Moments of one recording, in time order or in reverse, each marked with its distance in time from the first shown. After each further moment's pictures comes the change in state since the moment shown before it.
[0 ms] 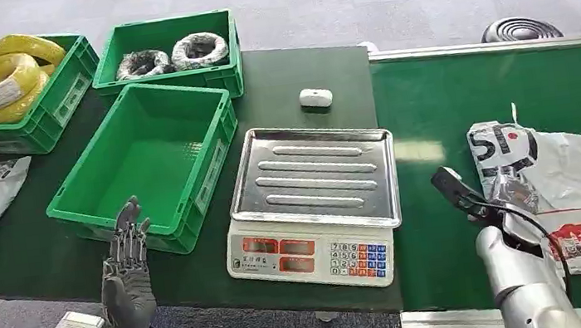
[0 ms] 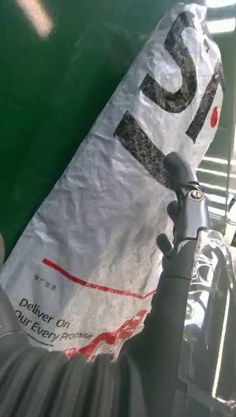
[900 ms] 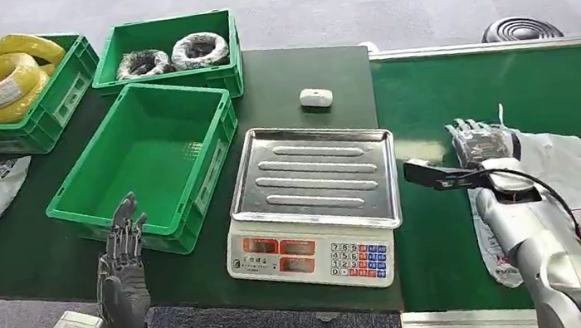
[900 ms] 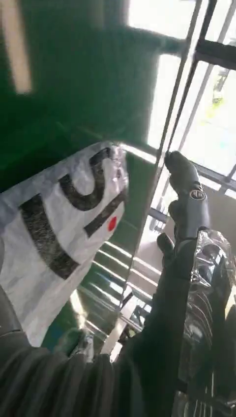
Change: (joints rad) left arm -0.027 0.033 0.023 0.015 -0.020 -0.013 -0.031; right arm -0.222 -0.128 0.431 0.221 0.013 0.064 -0.246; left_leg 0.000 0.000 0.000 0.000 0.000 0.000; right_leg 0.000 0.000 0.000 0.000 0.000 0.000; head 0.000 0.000
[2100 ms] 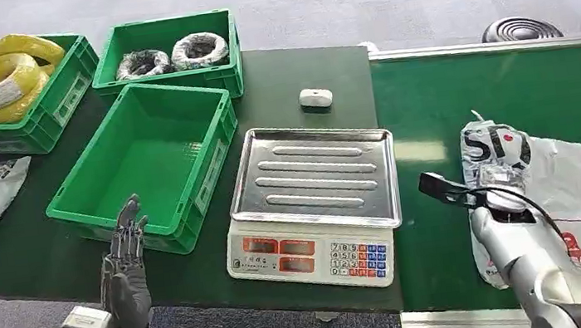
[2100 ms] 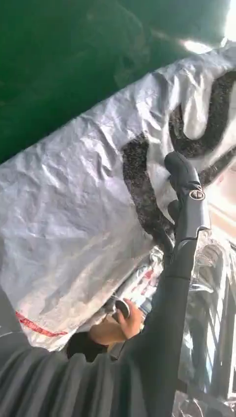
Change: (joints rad) left arm -0.008 0.005 0.003 0.033 -0.021 0.023 0.002; right arm 0.050 0.023 -0.061 0.024 -0.041 0.082 0.371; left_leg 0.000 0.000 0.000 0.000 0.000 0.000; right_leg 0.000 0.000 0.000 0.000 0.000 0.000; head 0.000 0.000
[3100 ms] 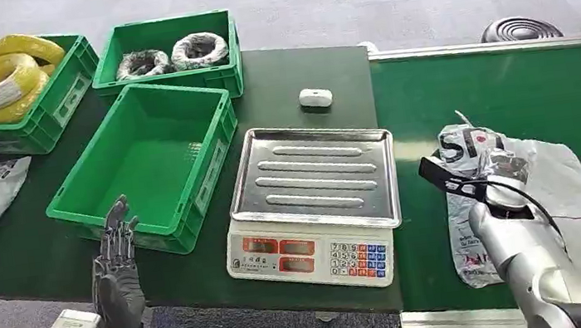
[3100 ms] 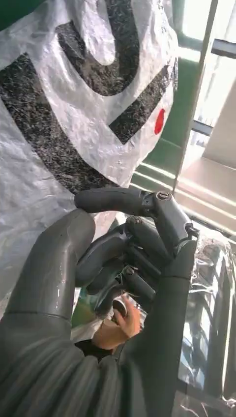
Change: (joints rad) left arm 0.002 -0.005 0.023 -0.007 0.026 0.011 -0.014; right arm 0.000 0.018 -0.035 -0.042 0.034 -0.113 0.002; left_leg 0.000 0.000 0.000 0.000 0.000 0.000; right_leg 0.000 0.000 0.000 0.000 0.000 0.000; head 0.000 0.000
